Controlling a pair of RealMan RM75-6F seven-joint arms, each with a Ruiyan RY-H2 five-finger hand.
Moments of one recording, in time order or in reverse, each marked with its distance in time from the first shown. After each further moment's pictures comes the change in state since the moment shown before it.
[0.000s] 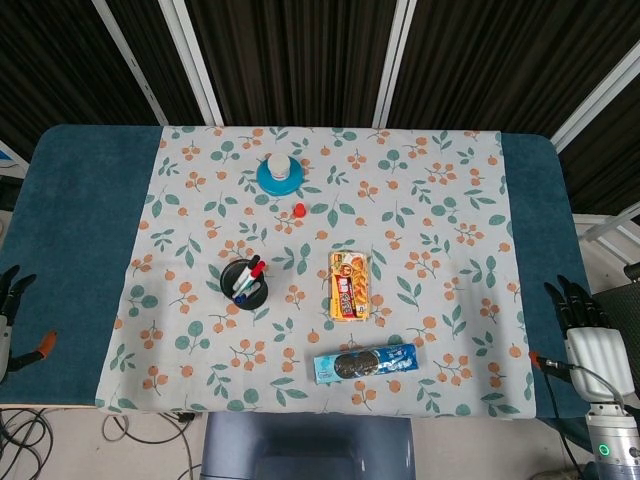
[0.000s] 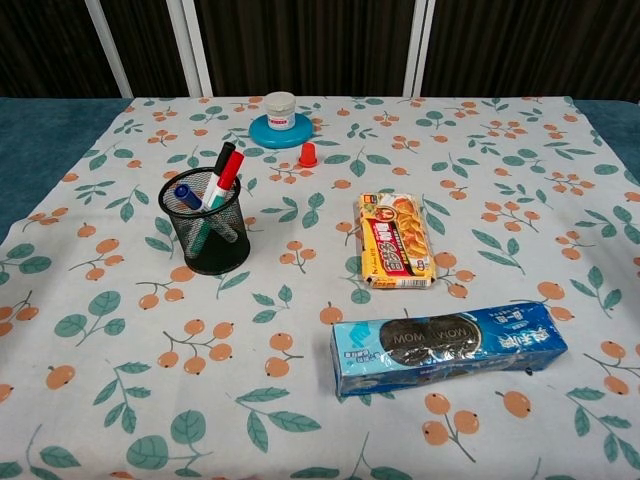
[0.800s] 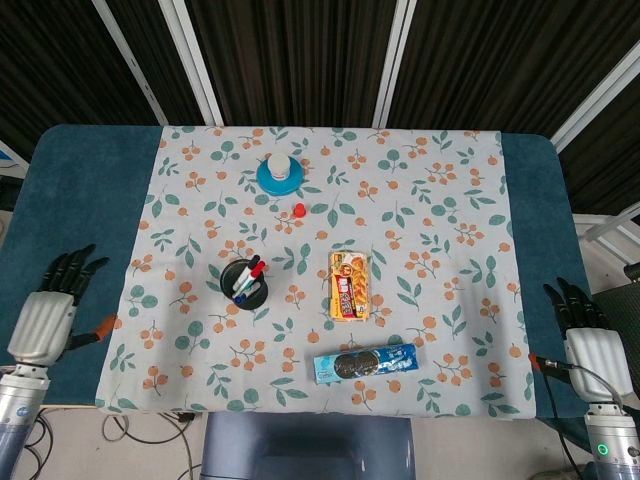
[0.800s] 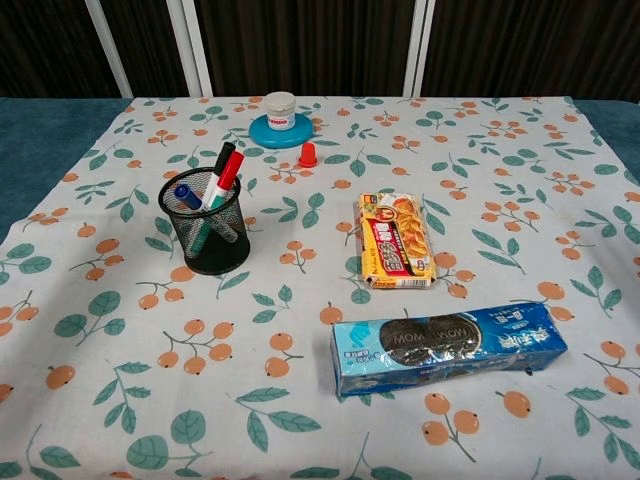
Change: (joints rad) left arm -0.146 -0.047 -0.030 -0.046 0.124 -0.122 -0.026; right arm -0.001 0.003 -0.001 -0.020 0.021 -0.017 -0.015
